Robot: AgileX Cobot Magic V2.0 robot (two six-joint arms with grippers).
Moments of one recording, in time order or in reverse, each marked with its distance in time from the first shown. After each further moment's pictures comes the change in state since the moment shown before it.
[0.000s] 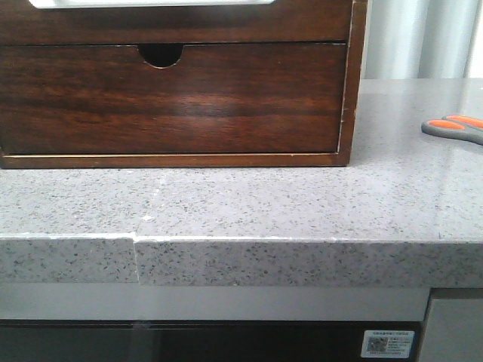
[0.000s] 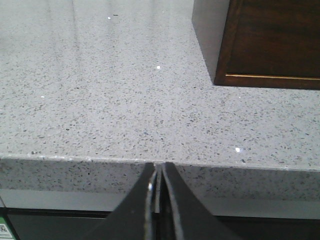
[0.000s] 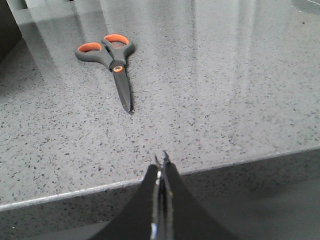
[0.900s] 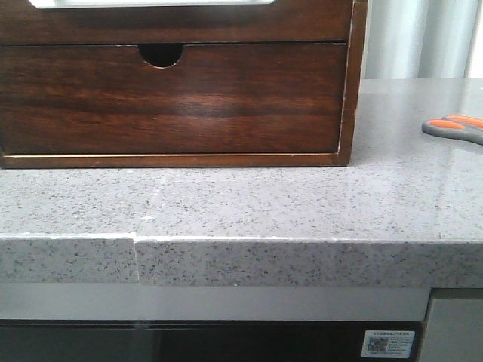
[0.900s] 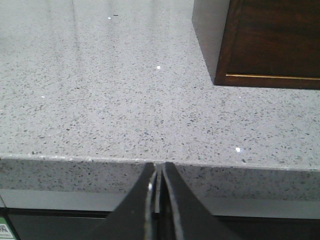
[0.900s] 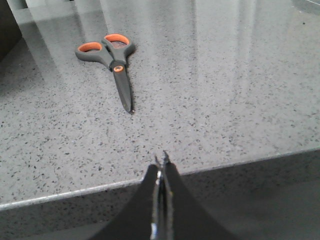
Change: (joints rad) left arm 0.000 0.000 0.000 0.007 0.000 0.000; right arm 0.000 0.000 0.000 -0.008 0.000 0.000
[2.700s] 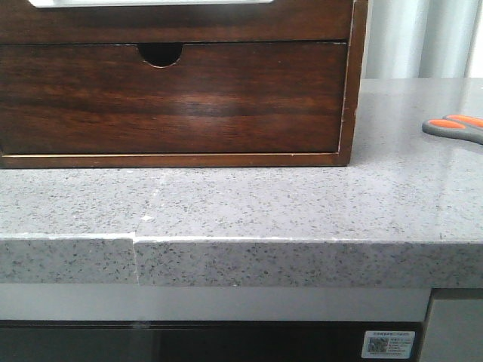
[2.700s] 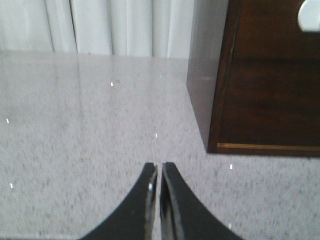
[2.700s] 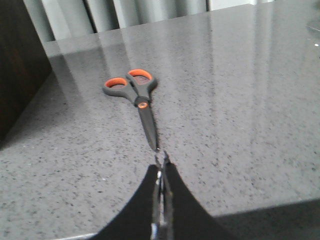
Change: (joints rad) left arm 0.000 0.015 -0.072 0.013 -0.147 0.000; right arm 0.045 0.070 -0.101 0.034 -0.044 0.000
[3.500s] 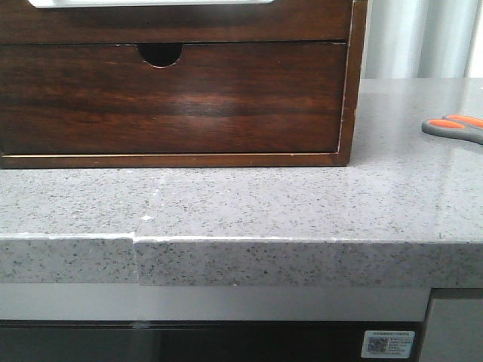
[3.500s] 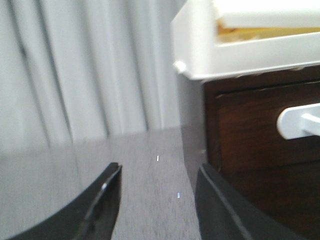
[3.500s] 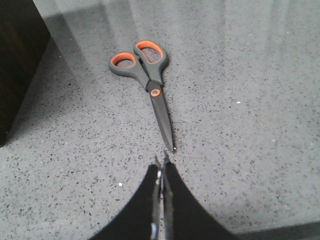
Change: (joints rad) left arm 0.000 0.503 -0.153 0.235 -0.554 0.000; right arm 0.029 0.381 -0.198 0.035 0.030 0.000
